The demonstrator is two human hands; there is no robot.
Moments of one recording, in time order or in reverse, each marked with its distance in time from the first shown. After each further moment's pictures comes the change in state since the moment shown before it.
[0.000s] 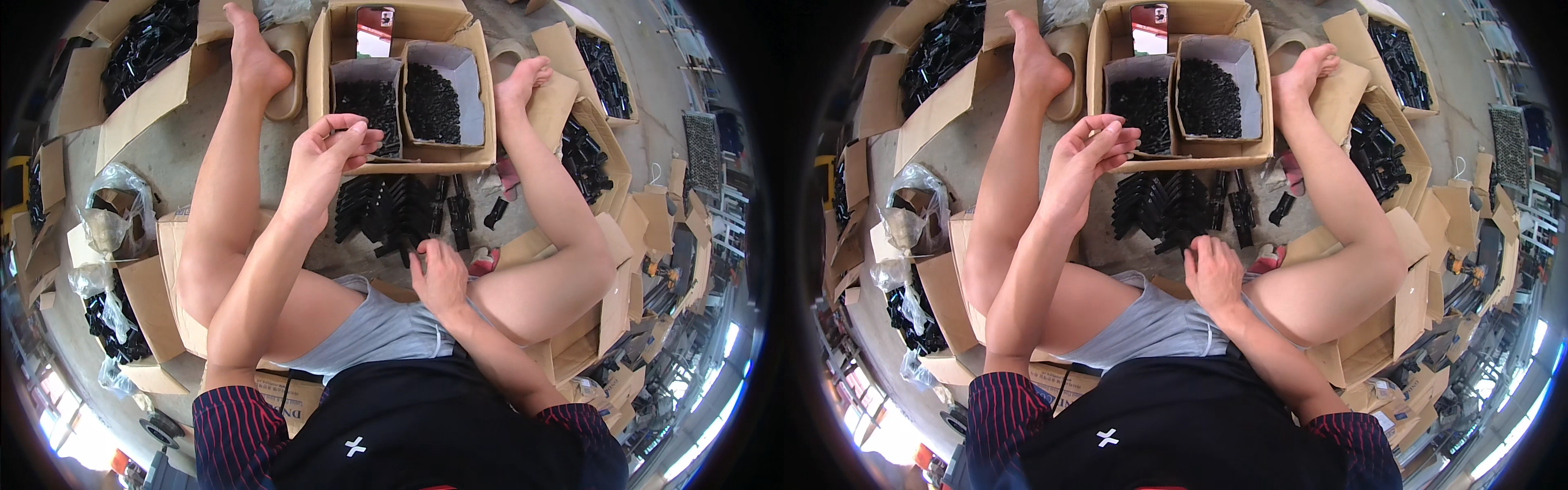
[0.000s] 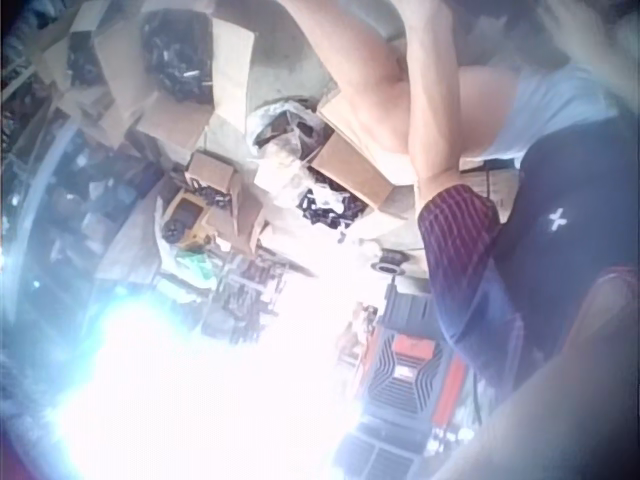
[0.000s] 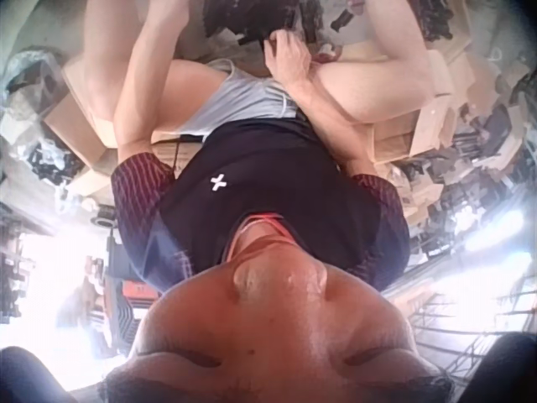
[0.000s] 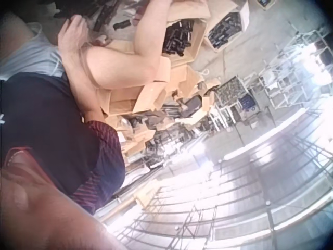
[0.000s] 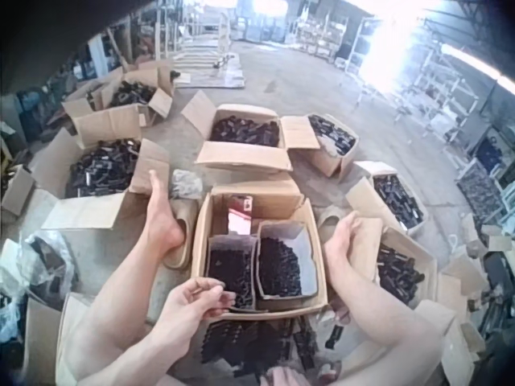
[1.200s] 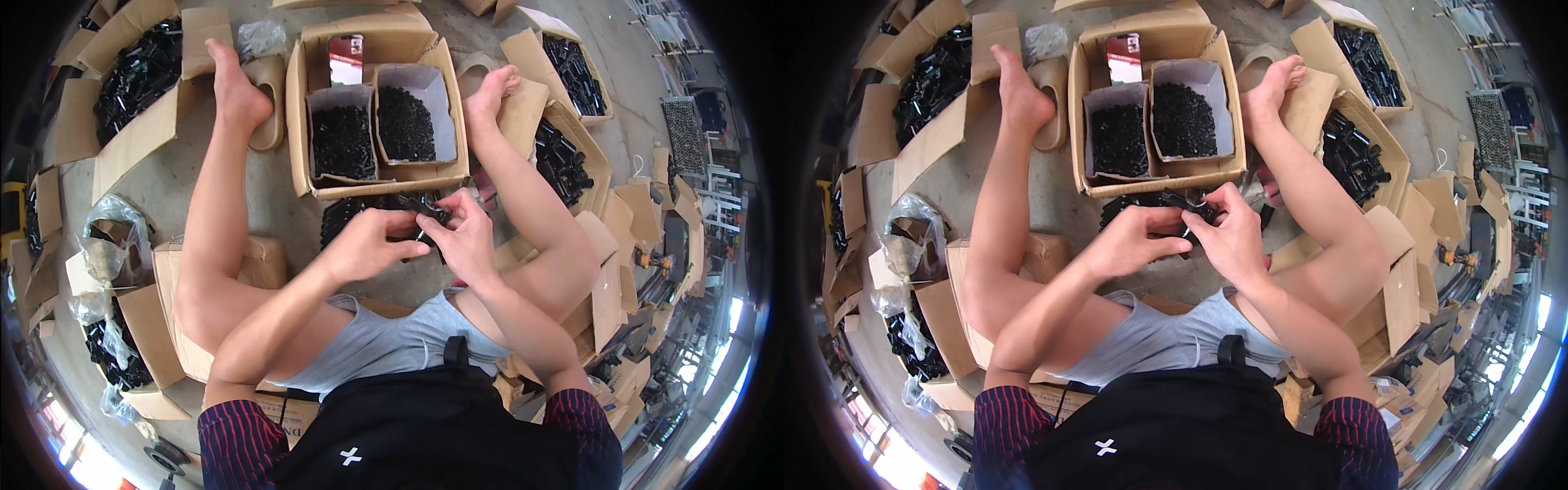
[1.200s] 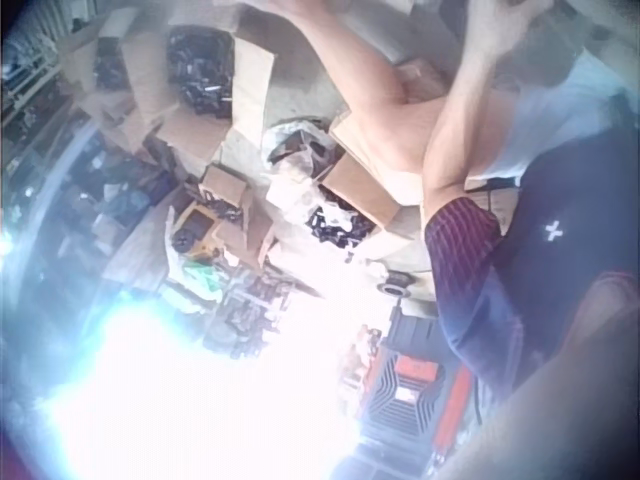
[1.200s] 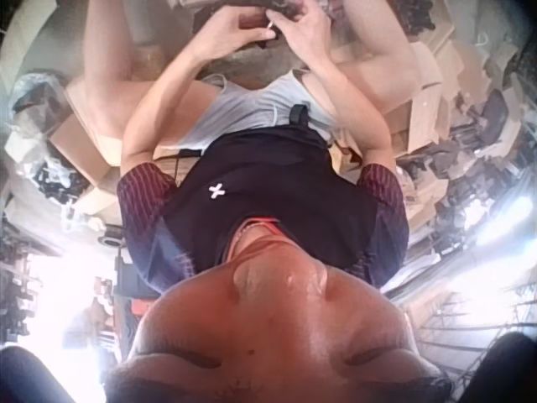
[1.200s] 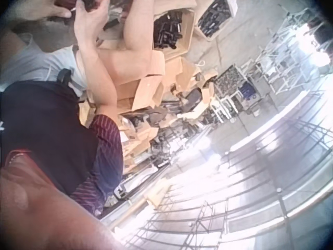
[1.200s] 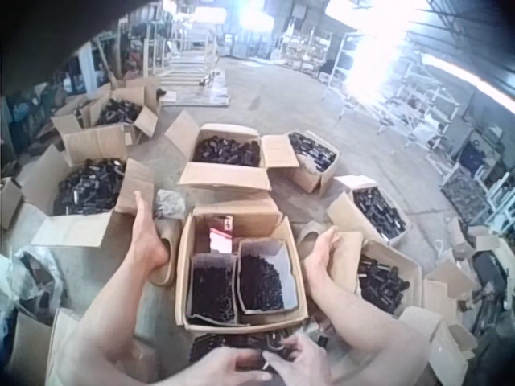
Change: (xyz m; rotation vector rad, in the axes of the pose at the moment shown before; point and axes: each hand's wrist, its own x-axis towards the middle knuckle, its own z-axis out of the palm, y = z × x) left_hand -0.029 -0.049 0.048 0.418 -0.531 0.032; right_hand 0.084 -0.003 -0.088 0.723 0.110 0.258
